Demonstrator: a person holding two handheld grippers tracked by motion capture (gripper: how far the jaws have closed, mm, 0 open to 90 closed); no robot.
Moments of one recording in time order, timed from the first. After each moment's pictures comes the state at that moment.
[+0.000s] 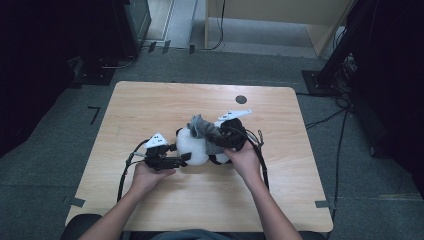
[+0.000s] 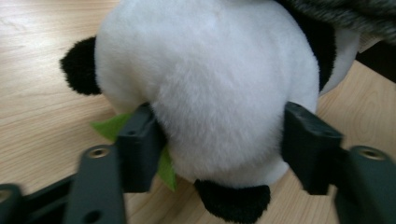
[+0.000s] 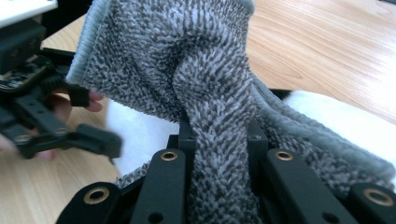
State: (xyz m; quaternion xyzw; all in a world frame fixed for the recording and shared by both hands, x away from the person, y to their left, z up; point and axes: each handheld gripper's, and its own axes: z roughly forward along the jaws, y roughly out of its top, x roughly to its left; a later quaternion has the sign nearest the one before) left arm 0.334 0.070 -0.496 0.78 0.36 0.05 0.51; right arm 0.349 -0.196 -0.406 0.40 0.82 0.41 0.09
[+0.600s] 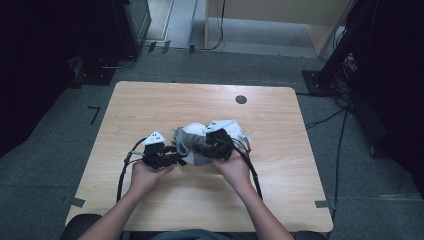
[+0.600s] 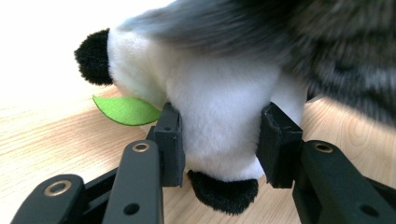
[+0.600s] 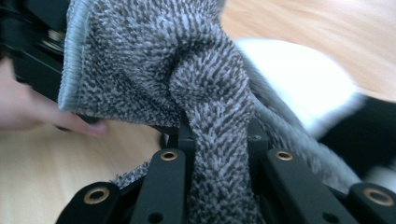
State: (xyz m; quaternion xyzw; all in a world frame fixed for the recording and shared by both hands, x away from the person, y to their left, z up) left arm 0.335 0.074 -0.486 0.78 0.38 0.03 0.50; right arm 0.330 -0.169 -0.419 0.35 0.84 0.41 0.08
